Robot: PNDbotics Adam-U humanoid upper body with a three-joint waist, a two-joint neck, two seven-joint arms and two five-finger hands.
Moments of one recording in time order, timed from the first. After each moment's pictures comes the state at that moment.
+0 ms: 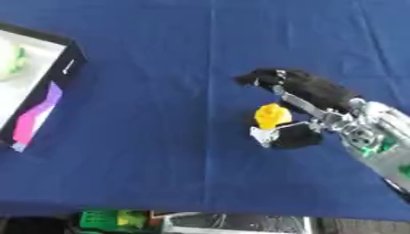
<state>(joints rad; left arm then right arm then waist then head) -0.60 0.92 -0.08 -1.83 0.17 0.49 -0.09 -0.33 -0.97 0.36 -1.98 0.29 -0.14 0.32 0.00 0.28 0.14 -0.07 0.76</state>
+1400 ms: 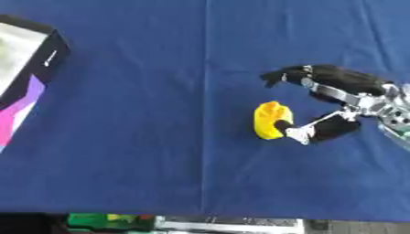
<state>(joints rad) -0.53 0.86 -0.04 -1.99 0.50 0.24 0.32 -0.20 -1.05 0.25 -1.99 0.32 -0.09 0.32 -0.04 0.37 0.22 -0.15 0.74</state>
